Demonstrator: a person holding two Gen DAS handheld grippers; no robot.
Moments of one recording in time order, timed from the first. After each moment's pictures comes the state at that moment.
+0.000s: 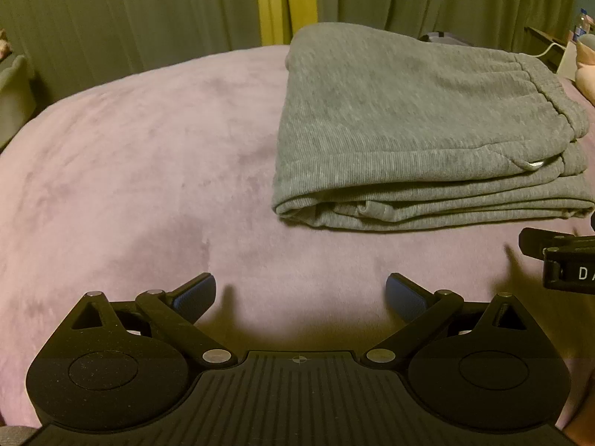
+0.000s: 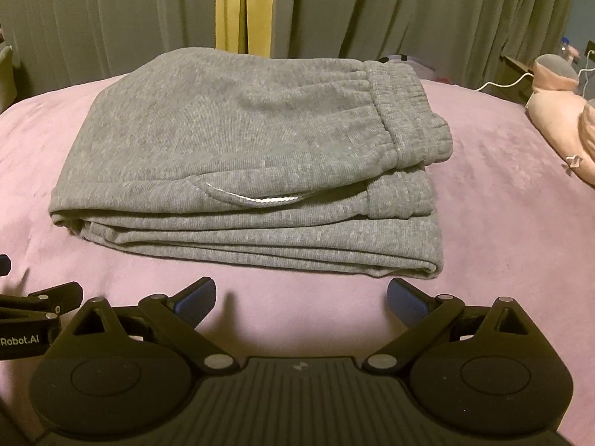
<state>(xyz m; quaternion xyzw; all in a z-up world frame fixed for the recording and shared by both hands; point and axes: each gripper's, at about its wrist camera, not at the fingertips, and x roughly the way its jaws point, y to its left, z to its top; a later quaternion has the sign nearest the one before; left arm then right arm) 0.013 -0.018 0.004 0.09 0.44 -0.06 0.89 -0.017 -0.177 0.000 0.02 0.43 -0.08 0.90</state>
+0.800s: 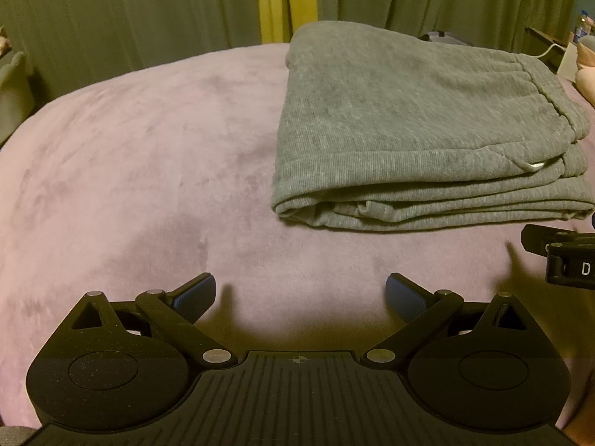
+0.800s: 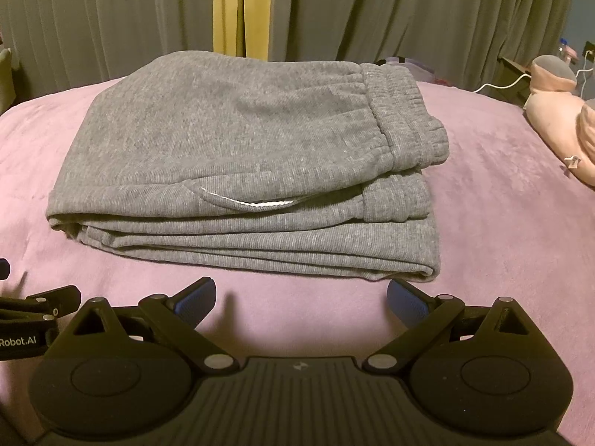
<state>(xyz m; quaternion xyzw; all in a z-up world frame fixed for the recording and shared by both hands) 0.013 -0.019 0.002 0.08 0.45 -0.06 0.89 -0.018 -0.178 0.002 0.03 0.43 -0.08 0.90</state>
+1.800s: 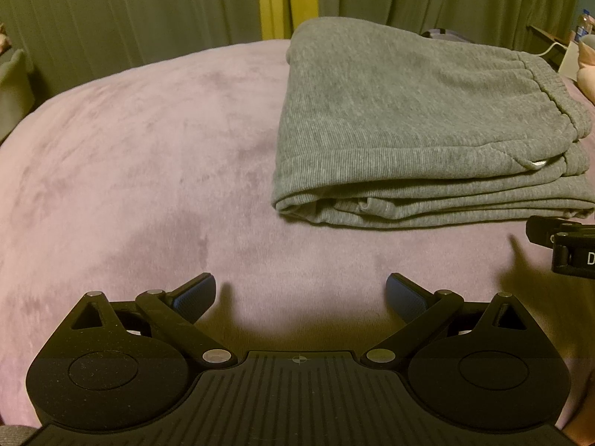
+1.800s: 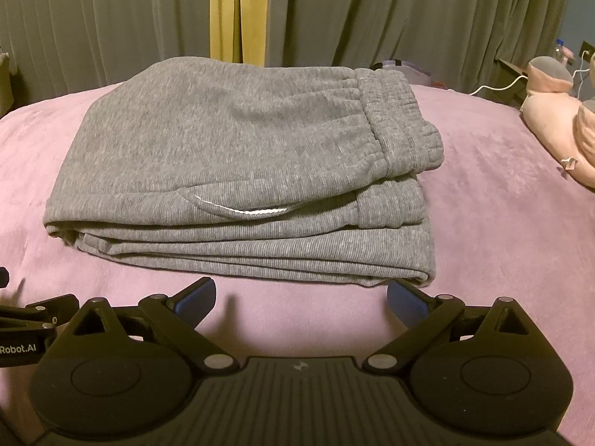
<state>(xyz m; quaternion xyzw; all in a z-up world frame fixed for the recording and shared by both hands) 0.014 -0.016 -0.001 0.08 0.45 -0.06 0.89 -0.015 -0.181 0.005 0.03 0.42 -0.09 0.90</state>
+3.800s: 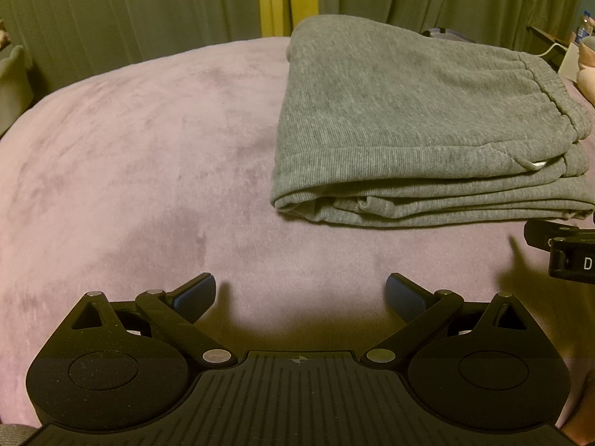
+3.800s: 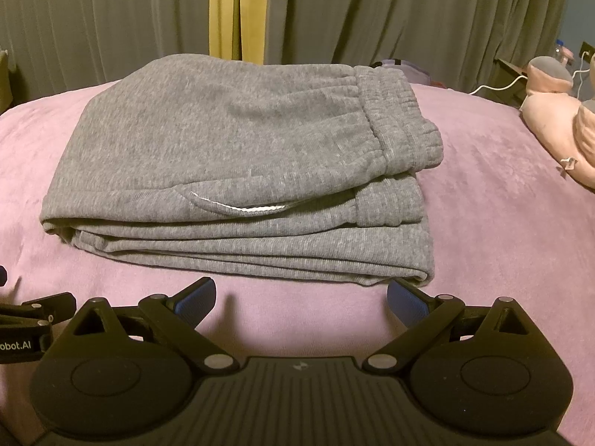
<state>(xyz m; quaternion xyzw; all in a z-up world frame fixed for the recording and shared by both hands) 0.014 -0.015 -0.002 0.08 0.45 -0.07 0.88 -0.015 -0.181 0.003 0.02 0.43 -0.09 0.90</state>
